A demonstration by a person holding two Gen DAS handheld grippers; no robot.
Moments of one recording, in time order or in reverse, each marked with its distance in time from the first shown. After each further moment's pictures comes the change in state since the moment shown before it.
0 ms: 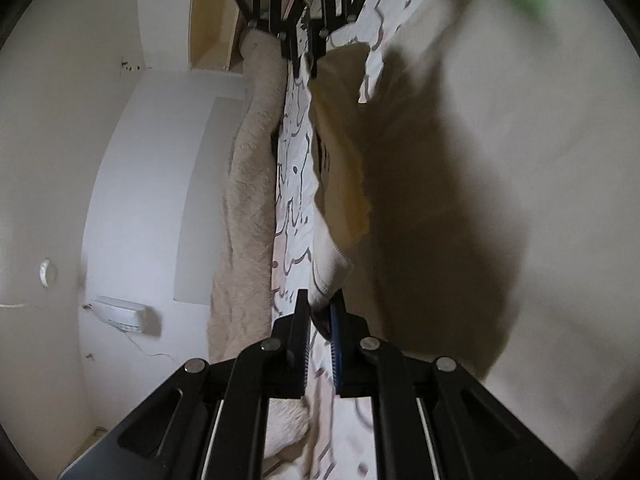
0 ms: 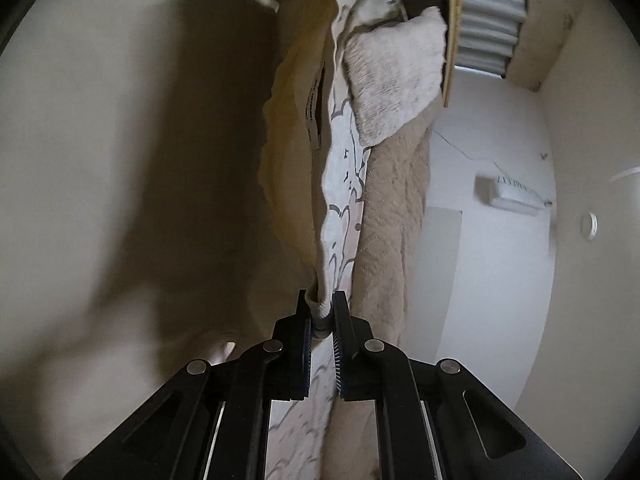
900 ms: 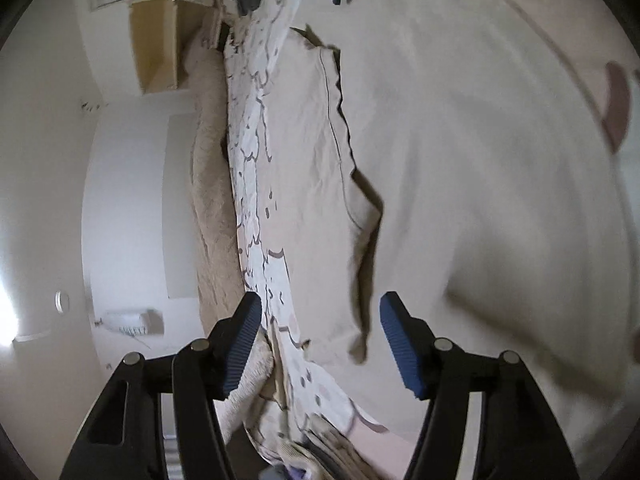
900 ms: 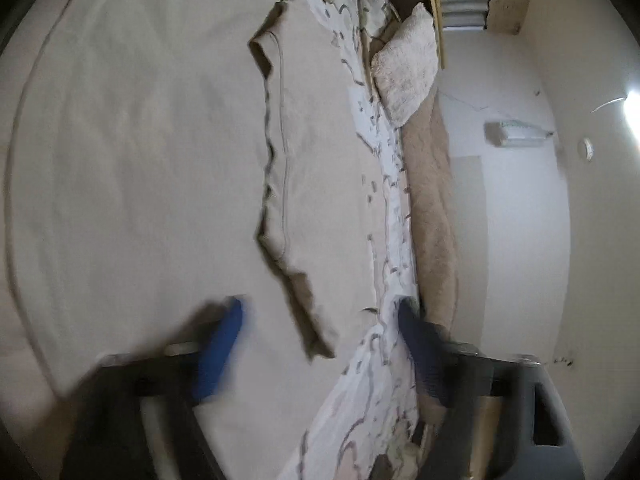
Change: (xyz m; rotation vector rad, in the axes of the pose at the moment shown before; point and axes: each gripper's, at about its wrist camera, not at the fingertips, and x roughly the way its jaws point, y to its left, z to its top) left arm -0.151 -0.115 0.005 0.178 0.075 -0.079; right arm -0.221 0.138 0.035 0.235 0.113 0.115
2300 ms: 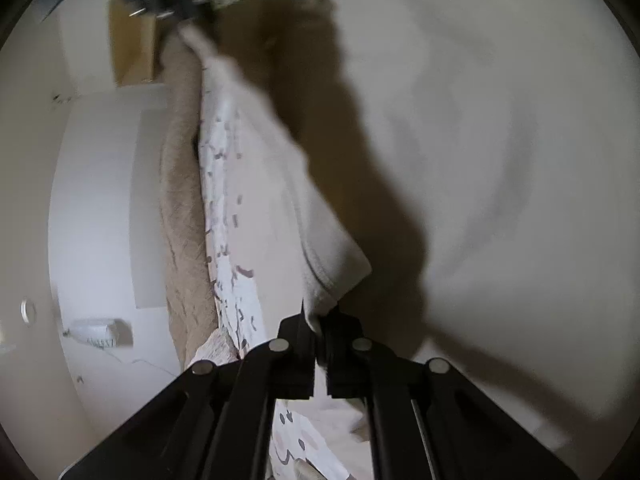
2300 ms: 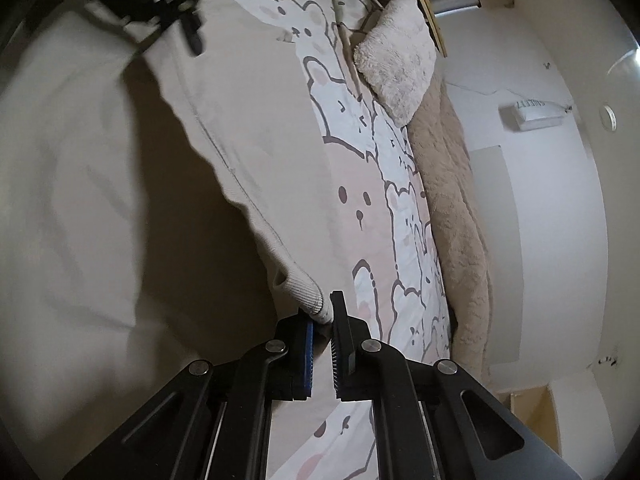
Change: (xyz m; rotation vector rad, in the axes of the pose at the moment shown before) left arm 0.064 0.005 0.023 -0.055 0.002 -0.090; right arm 0.070 -0.086 0.018 0.097 -0.038 0.139
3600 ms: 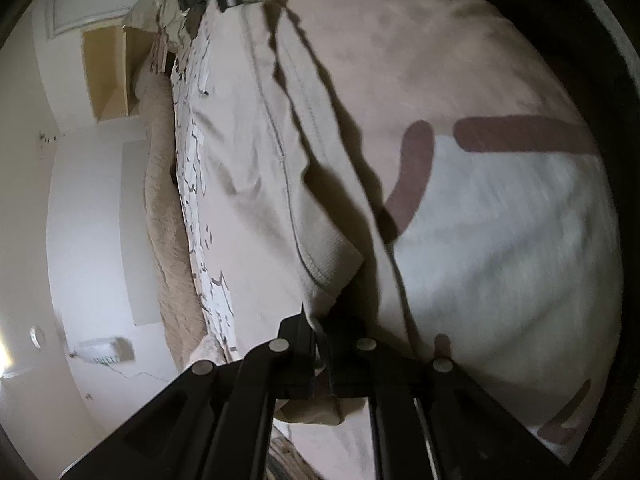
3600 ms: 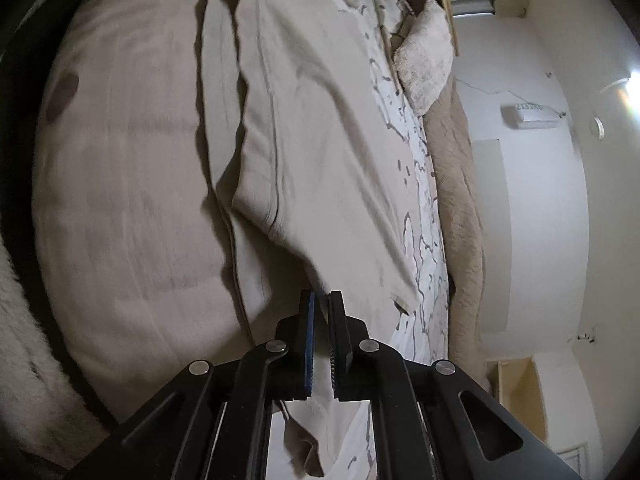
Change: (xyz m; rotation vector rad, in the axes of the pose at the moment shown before) left arm -0.129 -0.087 0.015 0.099 -0.018 -0.090; right arm -0.137 0.149 -0.058 -0.039 0.097 -0.043
